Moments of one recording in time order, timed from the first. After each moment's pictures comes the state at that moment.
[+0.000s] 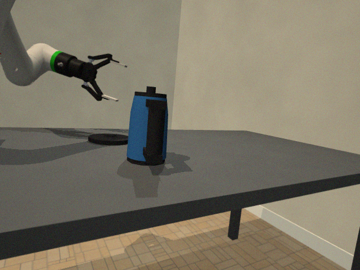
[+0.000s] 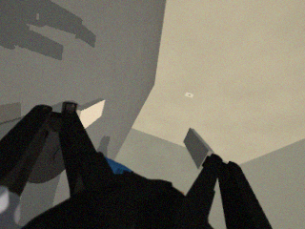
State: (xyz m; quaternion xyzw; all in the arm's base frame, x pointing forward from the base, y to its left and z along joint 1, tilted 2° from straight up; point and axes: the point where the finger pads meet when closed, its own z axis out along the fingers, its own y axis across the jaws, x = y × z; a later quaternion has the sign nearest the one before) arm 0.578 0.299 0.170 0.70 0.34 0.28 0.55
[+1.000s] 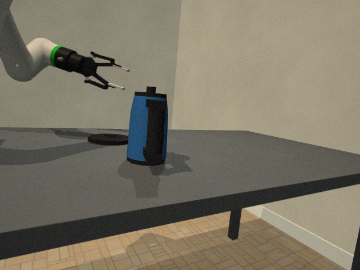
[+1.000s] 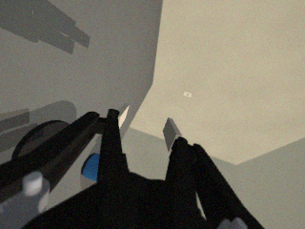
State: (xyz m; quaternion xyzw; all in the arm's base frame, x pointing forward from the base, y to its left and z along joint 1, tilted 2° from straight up) arm 0.578 0.300 0.192 0.70 0.34 0.28 0.55
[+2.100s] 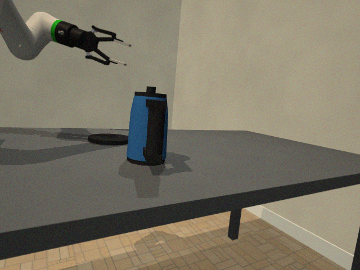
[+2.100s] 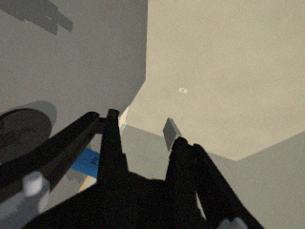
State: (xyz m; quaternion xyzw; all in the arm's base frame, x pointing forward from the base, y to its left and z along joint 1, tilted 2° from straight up) arm 0.579 0.297 0.292 0.71 0.33 0.28 0.55
